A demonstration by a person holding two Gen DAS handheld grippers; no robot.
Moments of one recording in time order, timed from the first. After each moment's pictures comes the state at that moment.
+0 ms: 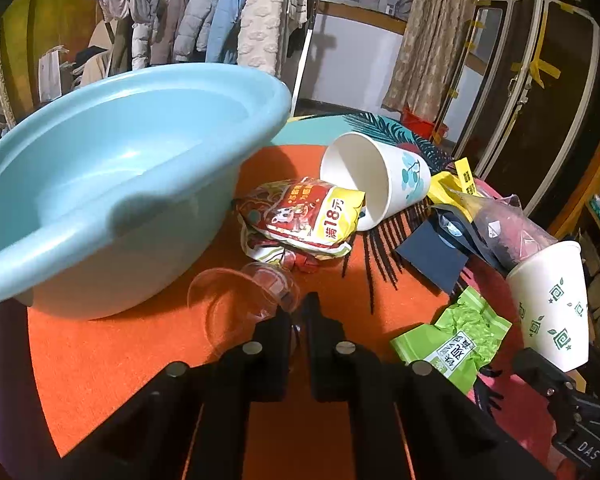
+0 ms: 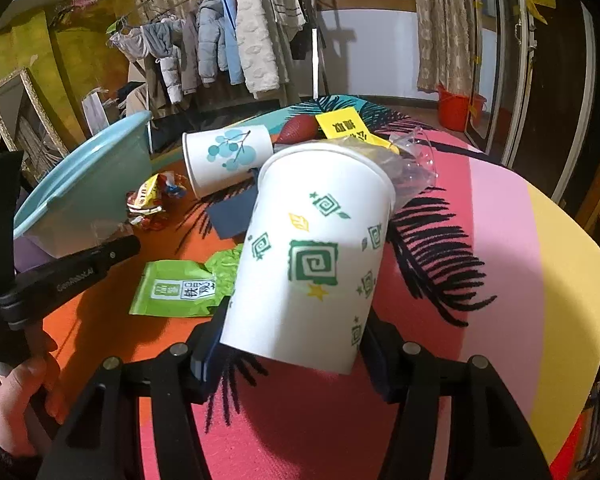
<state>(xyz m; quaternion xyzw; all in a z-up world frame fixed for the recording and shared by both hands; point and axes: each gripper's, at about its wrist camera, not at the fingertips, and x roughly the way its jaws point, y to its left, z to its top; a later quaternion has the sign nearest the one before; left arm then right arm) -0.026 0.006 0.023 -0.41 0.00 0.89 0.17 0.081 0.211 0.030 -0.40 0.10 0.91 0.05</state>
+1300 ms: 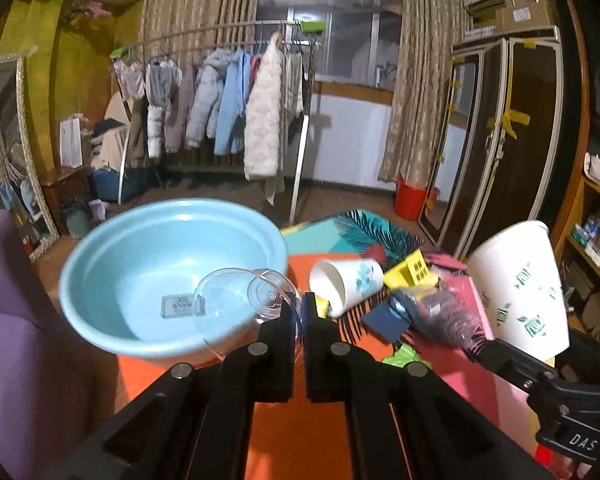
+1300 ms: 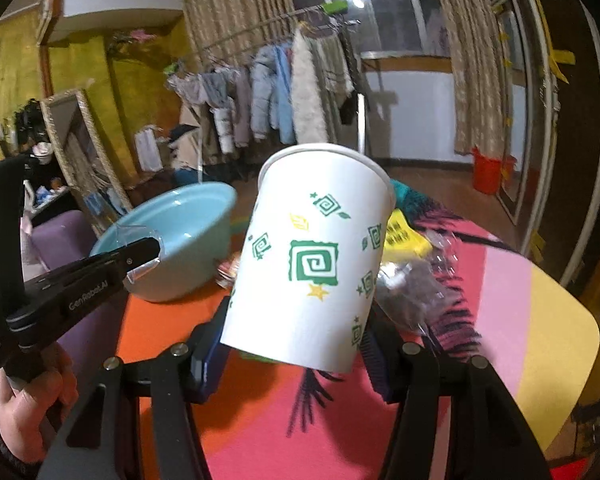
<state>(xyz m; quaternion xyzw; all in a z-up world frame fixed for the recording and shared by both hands) 0.043 -0.025 0.139 -0.27 0.00 0.95 0.16 0.128 0.178 0.125 -0.28 0.08 0.96 -0.04</state>
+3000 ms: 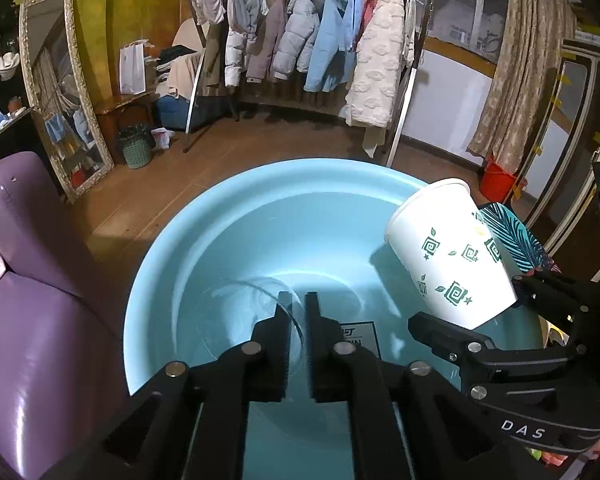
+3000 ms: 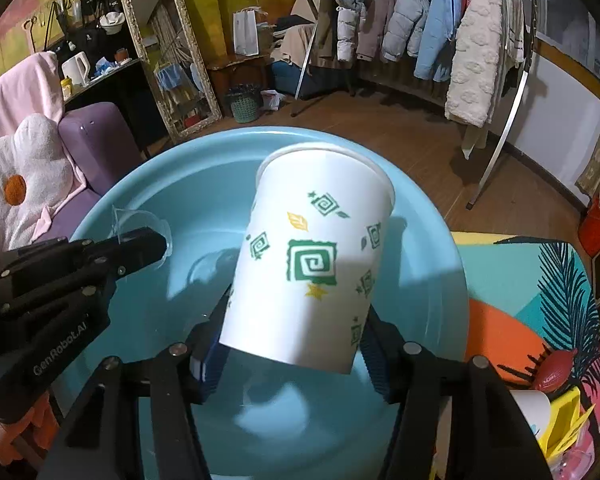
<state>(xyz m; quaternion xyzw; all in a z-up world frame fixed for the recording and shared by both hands) -0.132 -0.134 0.081 -0.40 -0.04 0.92 0.03 -0.172 0.018 0.068 -0.44 -0.07 0.87 -0.21</state>
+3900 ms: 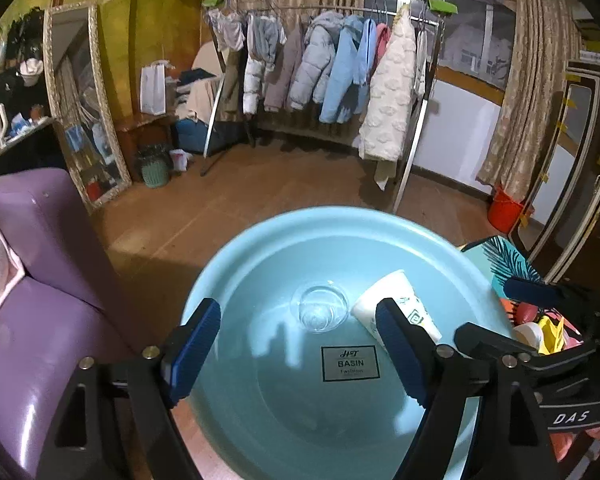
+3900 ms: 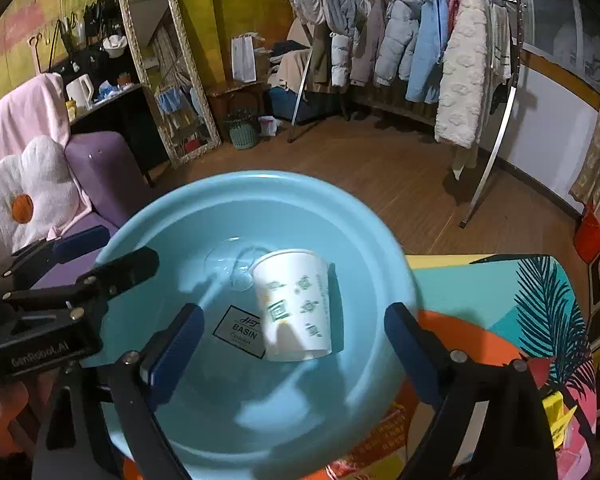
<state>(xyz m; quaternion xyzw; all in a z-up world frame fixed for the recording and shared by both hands) -0.105 -0.146 0.123 -0.34 -0.04 0.94 0.00 -0.145 0.041 0.111 -0.39 -0.05 0.90 -0.20</state>
